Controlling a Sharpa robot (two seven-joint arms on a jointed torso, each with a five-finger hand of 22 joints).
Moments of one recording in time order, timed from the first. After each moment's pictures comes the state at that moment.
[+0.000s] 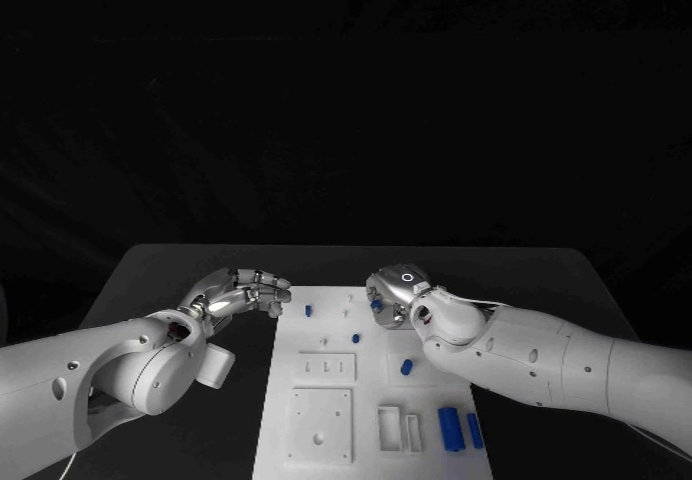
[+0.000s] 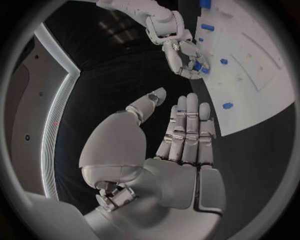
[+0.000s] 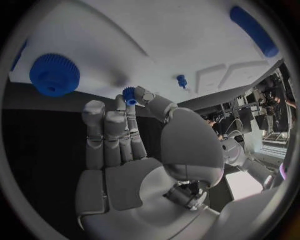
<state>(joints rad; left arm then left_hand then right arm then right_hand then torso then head) 1.38 -0.92 -0.21 1.61 -0.16 -0.35 0.27 1.12 -0.16 0.54 -0.27 0.22 0.80 0.17 0.43 0.45 1.18 0.11 0.15 0.23 1.00 0.05 0.62 0.62 0.04 0.71 -0.04 0.61 1.30 1.24 -0.52 -0.15 1.14 -1.82 -0.50 -0.27 1.14 -0.18 0.85 -0.26 0.05 1.04 0.10 0.42 0.47 1.29 0.05 0.14 0.31 1.34 -0.05 1.20 0.73 0.17 1.32 -0.04 0.89 1.31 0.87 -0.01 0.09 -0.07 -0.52</state>
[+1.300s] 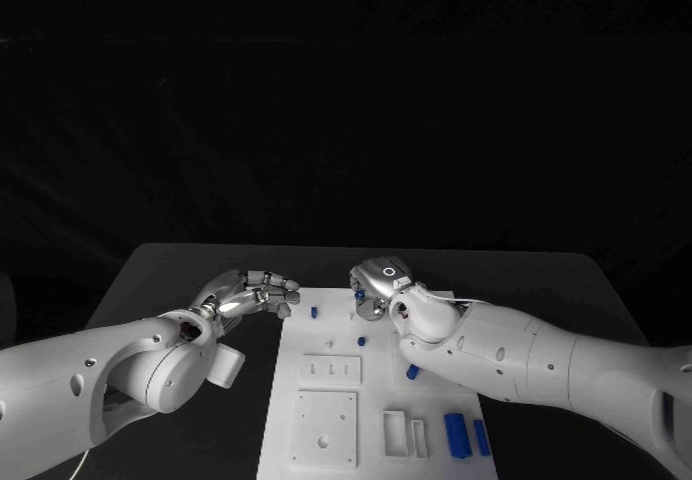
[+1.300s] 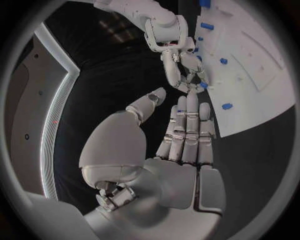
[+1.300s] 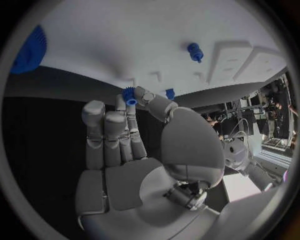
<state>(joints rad) 1.38 -0.89 -0.21 1.59 -0.16 -0.35 0.27 1.12 -0.16 0.54 -0.27 0.19 0.80 0.17 0.43 0.45 1.18 0.11 0.14 0.23 1.00 0.05 0.62 0.62 0.04 0.72 -0.04 0.61 1.30 1.26 -0.39 -0.15 1.04 -1.86 -0.54 -0.33 1.14 -0.19 0.86 -0.25 0.05 1.04 0.10 0.41 0.48 1.29 0.05 0.13 0.31 1.34 -0.05 1.20 0.73 0.16 1.32 -0.05 0.89 1.31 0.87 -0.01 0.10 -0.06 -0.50</state>
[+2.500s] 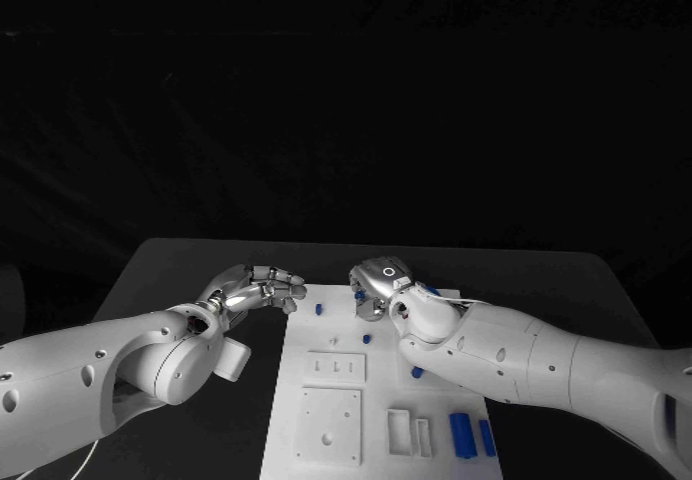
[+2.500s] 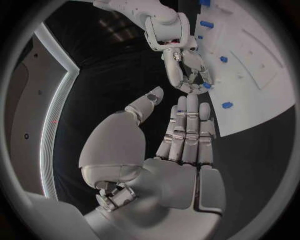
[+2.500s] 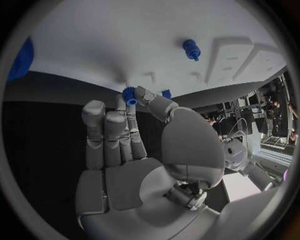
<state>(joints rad) 1.39 -0.88 -0.21 1.58 -0.15 -0.36 0.27 1.11 -0.17 0.54 -0.27 0.10 0.80 0.17 0.43 0.45 1.18 0.11 0.13 0.24 1.00 0.05 0.62 0.62 0.04 0.71 -0.04 0.61 1.29 1.26 -0.38 -0.15 1.03 -1.85 -0.53 -0.32 1.14 -0.20 0.87 -0.26 0.05 1.04 0.09 0.41 0.48 1.29 0.05 0.13 0.33 1.34 -0.05 1.20 0.73 0.16 1.32 -0.05 0.89 1.31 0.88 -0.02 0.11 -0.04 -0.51</state>
